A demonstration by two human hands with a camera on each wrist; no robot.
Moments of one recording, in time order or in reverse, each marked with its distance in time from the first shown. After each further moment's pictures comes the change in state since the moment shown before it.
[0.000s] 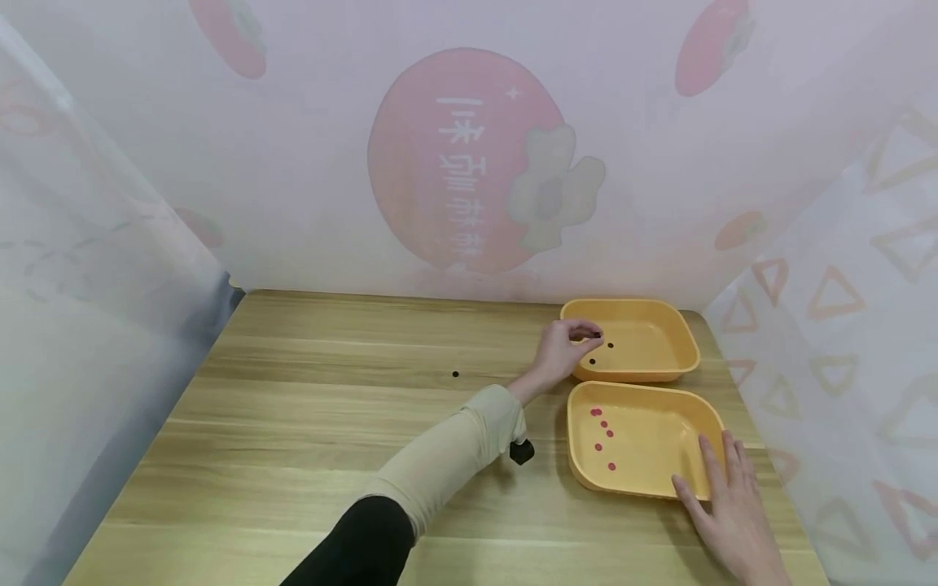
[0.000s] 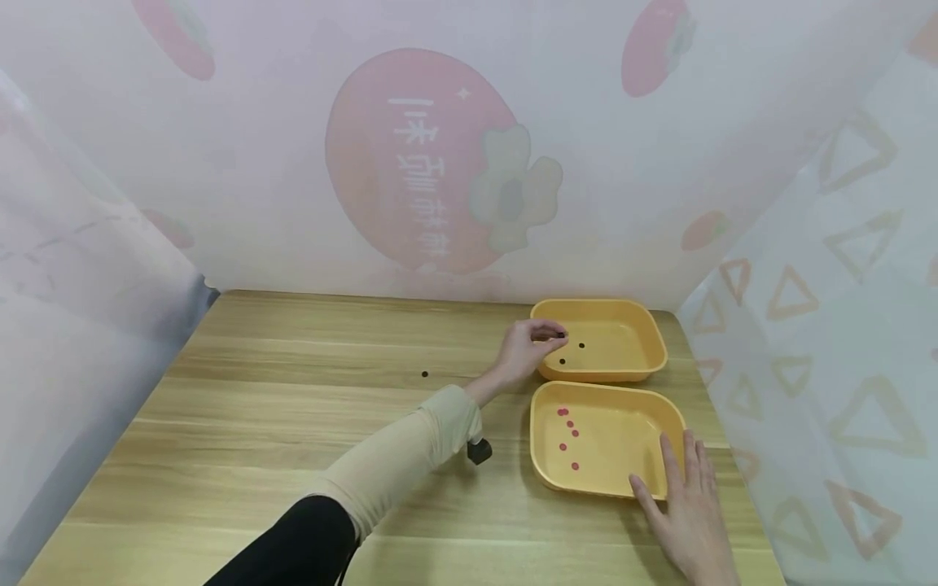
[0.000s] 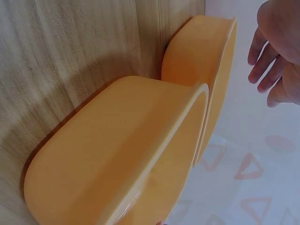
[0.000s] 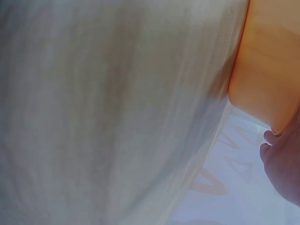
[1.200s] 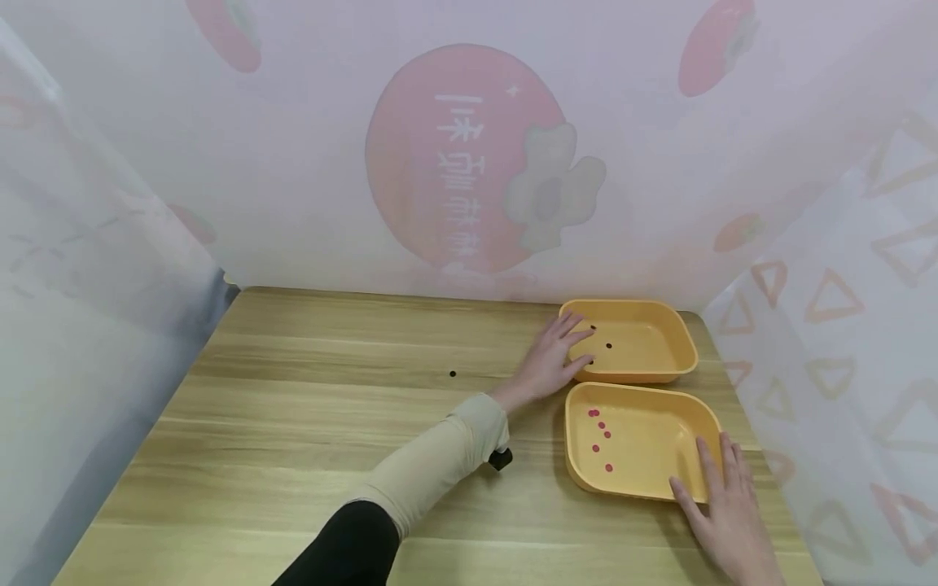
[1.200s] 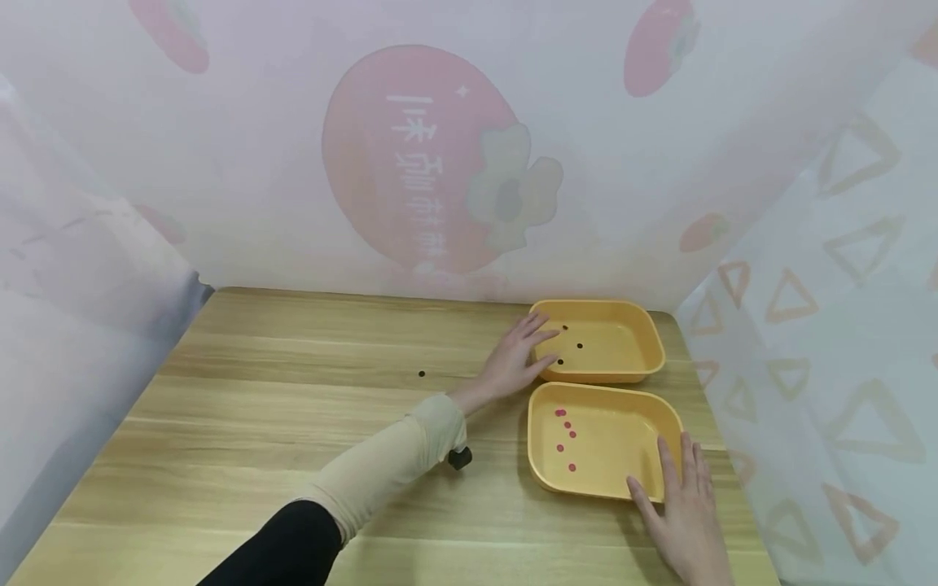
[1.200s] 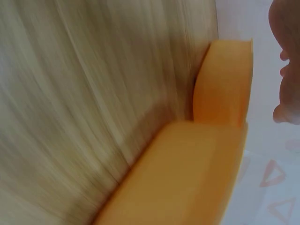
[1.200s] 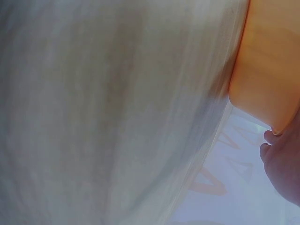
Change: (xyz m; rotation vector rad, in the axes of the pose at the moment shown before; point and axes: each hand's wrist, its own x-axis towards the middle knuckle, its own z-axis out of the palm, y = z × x) left_hand -0.014 -0.029 -0.010 0.577 -0.141 0.245; right_hand -0.004 0.001 -0.001 0.001 -0.002 -0.012
